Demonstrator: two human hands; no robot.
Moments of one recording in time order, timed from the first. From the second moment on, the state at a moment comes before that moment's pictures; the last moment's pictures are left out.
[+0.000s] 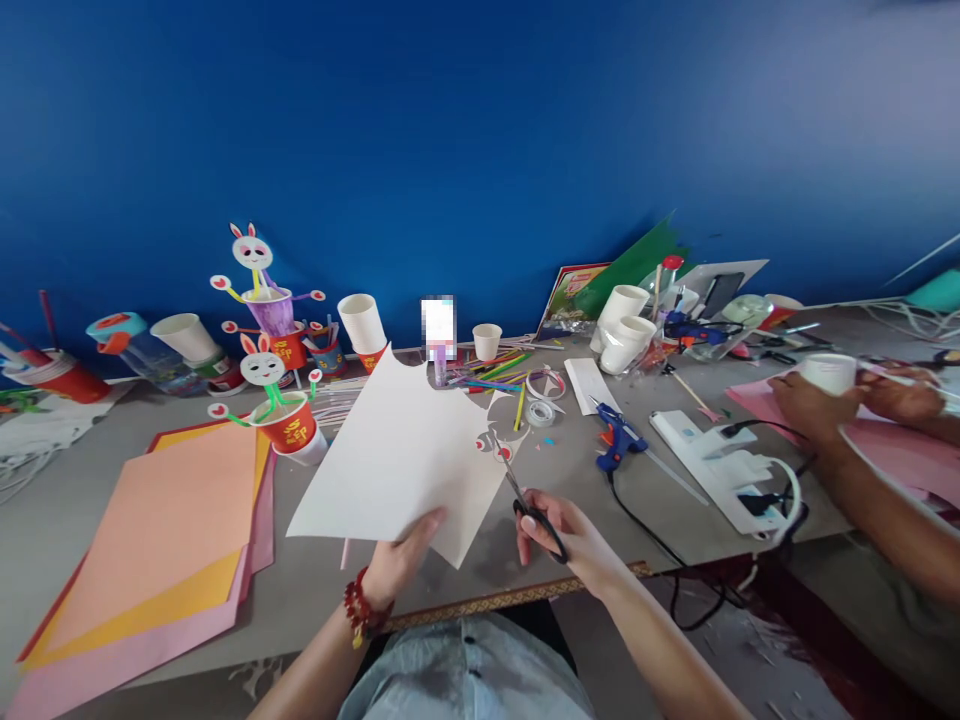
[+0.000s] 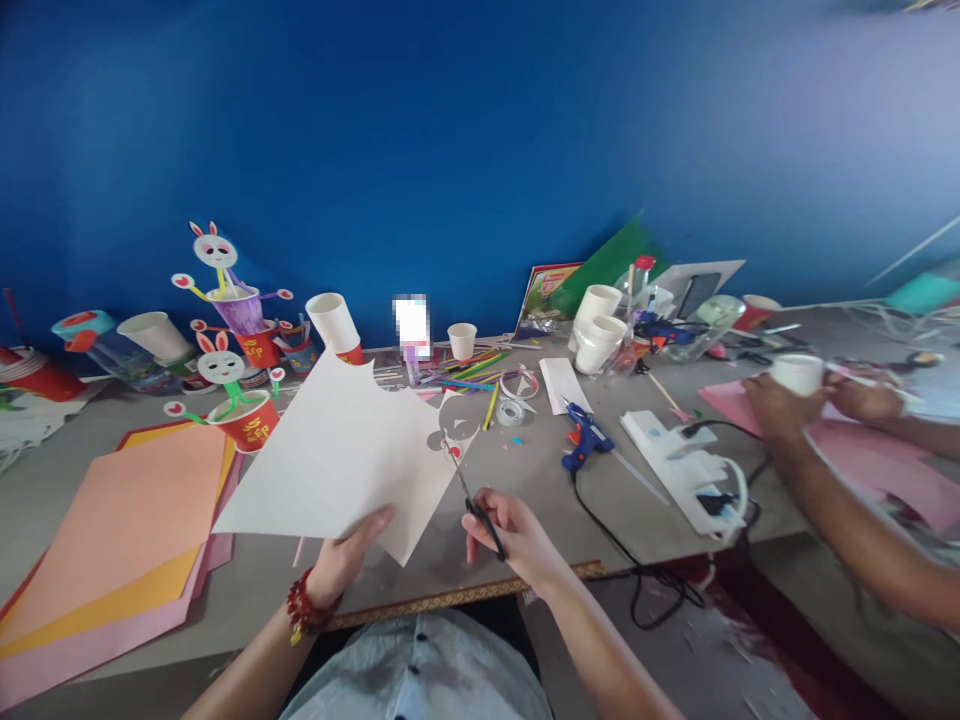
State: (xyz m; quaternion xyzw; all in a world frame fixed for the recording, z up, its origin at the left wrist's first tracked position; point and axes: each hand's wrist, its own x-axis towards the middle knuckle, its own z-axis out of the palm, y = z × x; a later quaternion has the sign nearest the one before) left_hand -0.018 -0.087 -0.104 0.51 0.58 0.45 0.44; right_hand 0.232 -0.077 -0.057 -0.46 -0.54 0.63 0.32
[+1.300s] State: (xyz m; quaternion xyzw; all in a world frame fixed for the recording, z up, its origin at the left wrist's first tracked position) left_hand -0.001 -0.089 -0.102 0.44 0.58 0.47 0.50; right_hand 0.246 -0.074 -0.080 -0.54 -0.45 0.57 0.43
